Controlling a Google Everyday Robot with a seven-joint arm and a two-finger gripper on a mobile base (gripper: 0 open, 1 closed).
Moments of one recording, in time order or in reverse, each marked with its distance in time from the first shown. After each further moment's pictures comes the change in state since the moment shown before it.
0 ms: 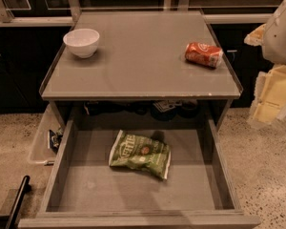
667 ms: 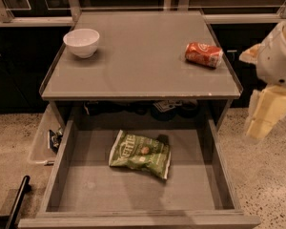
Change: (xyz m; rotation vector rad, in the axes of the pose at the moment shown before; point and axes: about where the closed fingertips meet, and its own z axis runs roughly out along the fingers) arm 0.006 0.015 0.028 -0.031 -0.026 0.010
